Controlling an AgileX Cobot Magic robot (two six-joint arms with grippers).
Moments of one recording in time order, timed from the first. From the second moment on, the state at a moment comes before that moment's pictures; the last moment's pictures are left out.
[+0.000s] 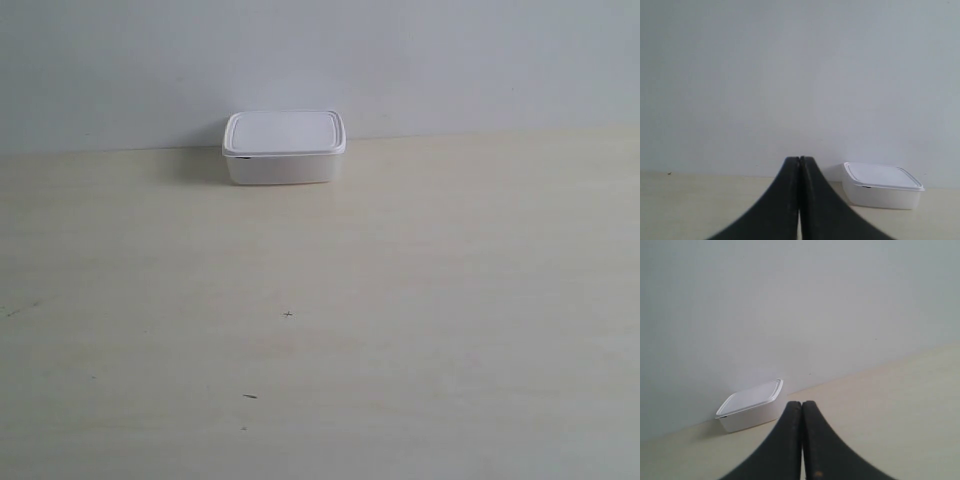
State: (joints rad) left arm 0.30 0.01 0.00 1.12 -0.21 -1.25; right arm -0.24 0.01 -0.01 -1.63 -0.37 2.02
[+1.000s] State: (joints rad) left arm 0.30 0.01 0.00 0.04 0.11 -0.20; right arm -0.24 0.01 -0.01 -1.63 -0.37 2.02
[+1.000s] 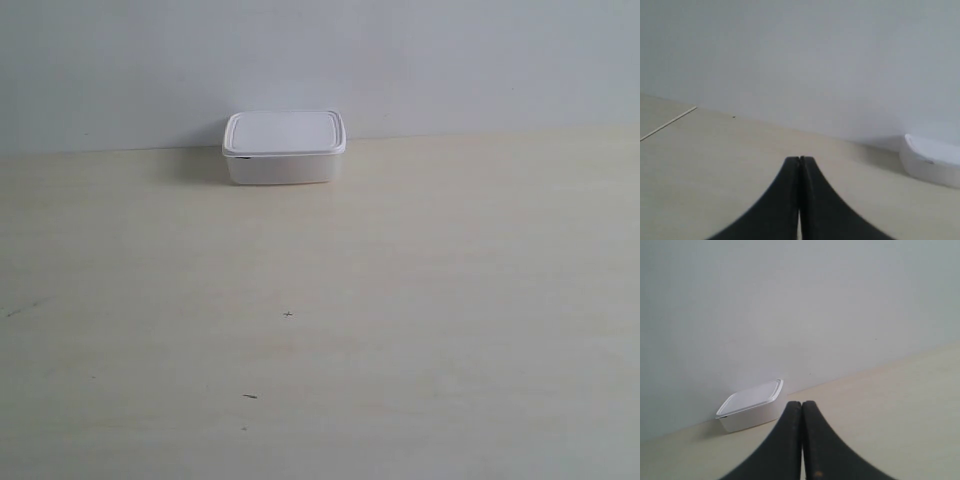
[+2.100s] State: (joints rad) left arm 0.30 0.01 0.00 -0.17 0.37 0.21; right arm -0.24 0.01 -0.01 -1.63 -0.37 2.02
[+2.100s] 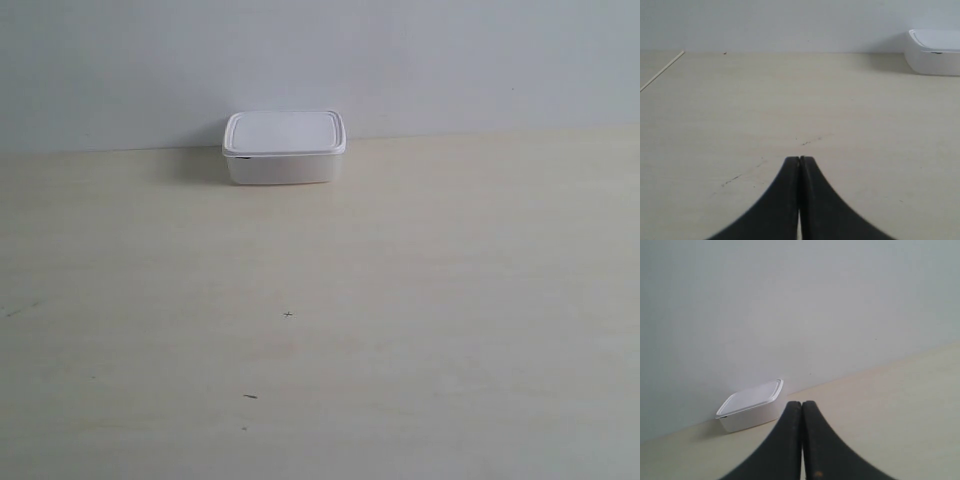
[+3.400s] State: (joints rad) left arm 0.30 0.01 0.00 -0.17 0.37 0.21; right arm -0.24 0.01 -0.01 -0.29 -0.06 0.72
